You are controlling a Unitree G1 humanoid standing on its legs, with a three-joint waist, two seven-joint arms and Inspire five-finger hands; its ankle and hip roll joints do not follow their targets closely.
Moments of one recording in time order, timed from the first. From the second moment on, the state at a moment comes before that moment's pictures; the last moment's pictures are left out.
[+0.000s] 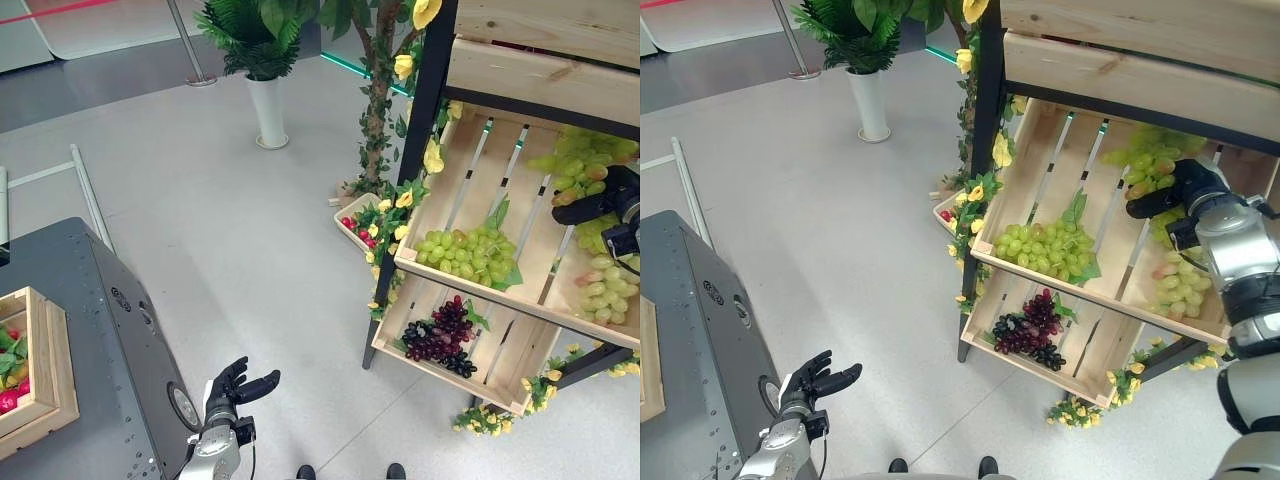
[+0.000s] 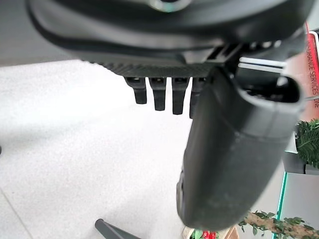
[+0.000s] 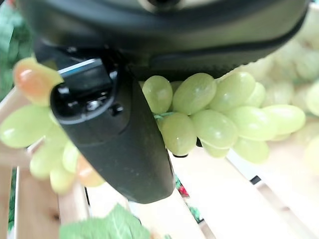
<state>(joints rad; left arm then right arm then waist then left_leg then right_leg) 0.07 0.34 -0.23 0.66 -0.52 -0.09 0.32 -0.87 -1.10 0.49 0.68 0.35 0.32 0.13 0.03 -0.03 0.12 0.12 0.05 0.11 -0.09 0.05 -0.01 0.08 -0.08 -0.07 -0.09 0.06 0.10</state>
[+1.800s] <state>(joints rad) 0.08 0.32 -0.19 0.63 -0.52 -0.07 0.32 -0.41 -0.98 0.16 0.06 0.24 0.32 -0.03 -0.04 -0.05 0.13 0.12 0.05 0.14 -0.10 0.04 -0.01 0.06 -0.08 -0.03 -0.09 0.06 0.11</state>
